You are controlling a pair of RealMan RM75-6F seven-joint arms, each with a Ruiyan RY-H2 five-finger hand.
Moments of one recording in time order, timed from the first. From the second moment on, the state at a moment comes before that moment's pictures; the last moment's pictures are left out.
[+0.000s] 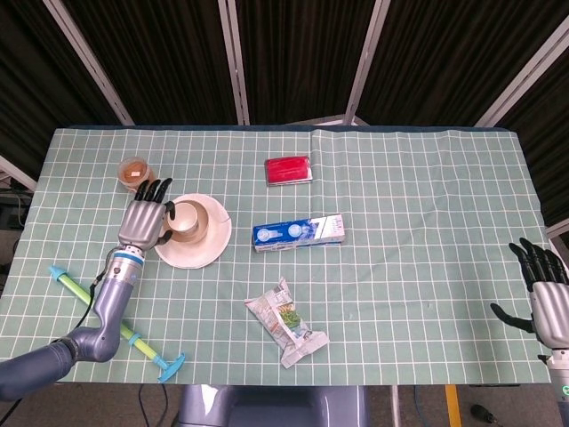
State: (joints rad) left arm -0.67 -1.61 -0.27 -1.19 1.10 0.99 0.42; right arm 0.11 -1.08 0.09 -1.54 -1.45 1.43 0.17
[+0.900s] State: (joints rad) left arm -0.62 -1.52 -0.20 -1.33 1.21 1.12 0.34; right arm 0.10 -1.08 0.10 -1.54 -1.47 1.45 0.18
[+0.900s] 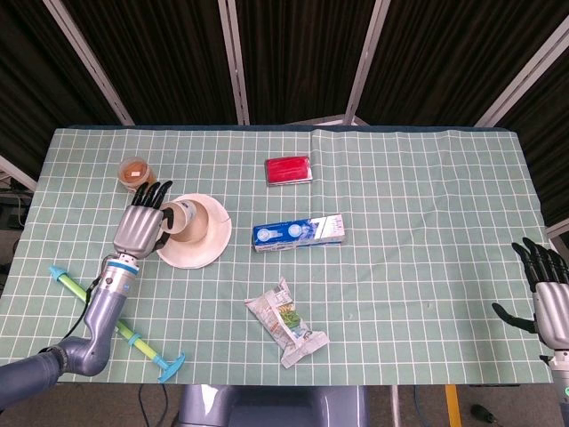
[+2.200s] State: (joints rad) left arm -0.45 -1.27 0.05 -1.70 1.29 1.05 0.38; right arm 0.09 -1.08 0.08 -1.56 -1.49 1.47 0.12
